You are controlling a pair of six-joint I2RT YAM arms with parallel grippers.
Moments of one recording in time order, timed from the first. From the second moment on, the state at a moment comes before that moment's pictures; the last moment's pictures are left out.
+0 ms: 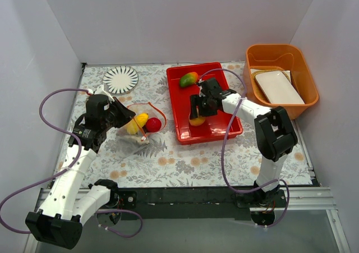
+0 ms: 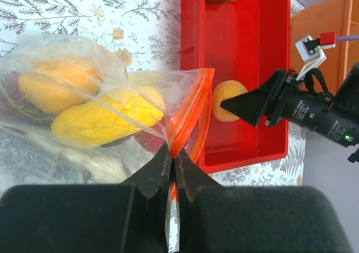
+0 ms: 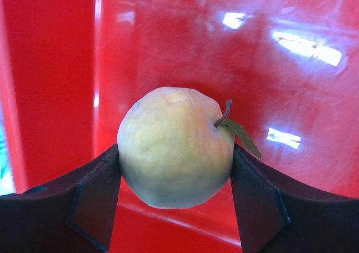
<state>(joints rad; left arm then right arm) -0.22 0.90 0.96 -0.60 0.09 -0.73 0.55 1.85 1.32 -0.44 -0.13 0.32</state>
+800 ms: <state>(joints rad) -0.22 0.93 0.97 -0.60 0.11 -0.73 0.87 1.73 1.47 -0.23 -0.36 0.32</state>
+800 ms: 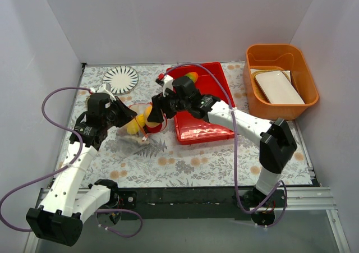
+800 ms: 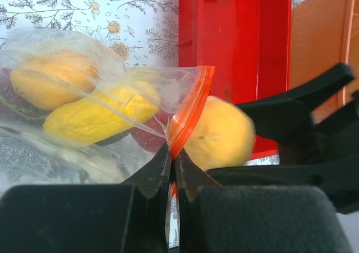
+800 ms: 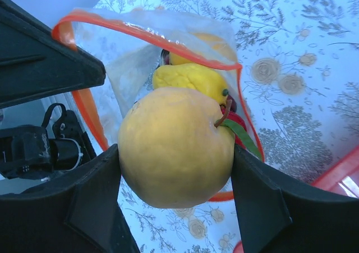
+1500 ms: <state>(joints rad) -0.22 0.90 1.01 -0.66 0.08 -0.72 0.94 1.93 1.59 -0.14 -0.50 0.34</state>
